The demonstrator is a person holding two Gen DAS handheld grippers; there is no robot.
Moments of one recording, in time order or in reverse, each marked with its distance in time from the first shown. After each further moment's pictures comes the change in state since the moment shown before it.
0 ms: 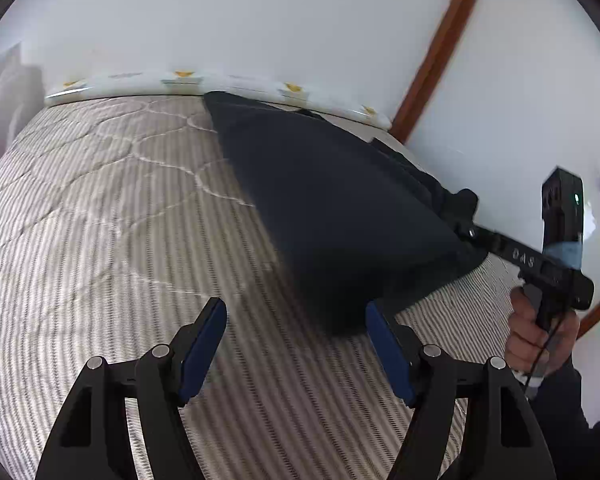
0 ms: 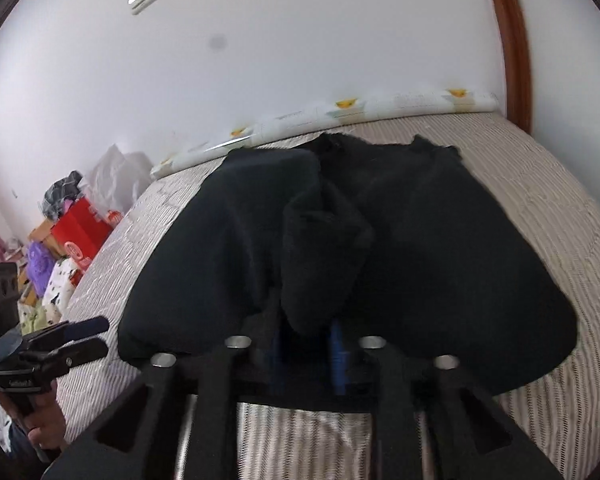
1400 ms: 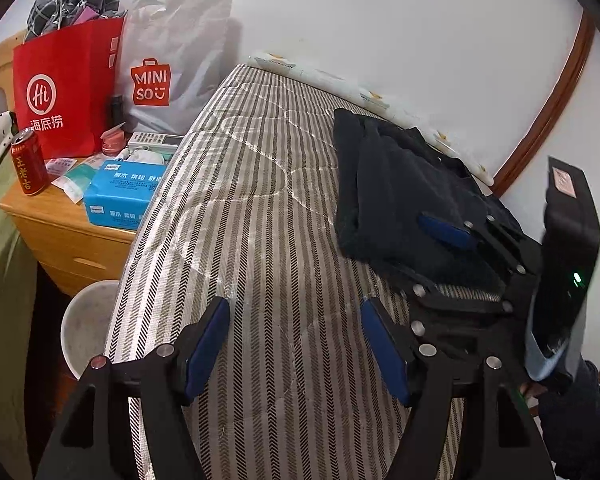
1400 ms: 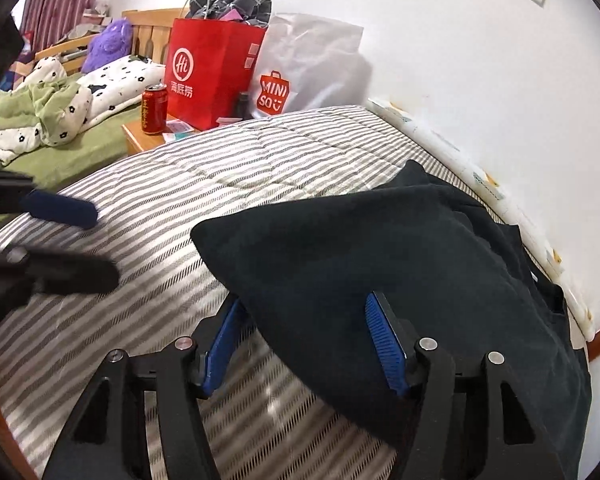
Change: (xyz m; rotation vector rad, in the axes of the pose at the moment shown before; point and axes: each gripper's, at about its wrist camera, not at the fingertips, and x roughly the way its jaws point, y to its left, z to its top) left arm -0.124 0.203 -0.081 -0.295 -0.071 0.209; right arm 0.111 0.357 -0.089 -0.828 0.085 -0.003
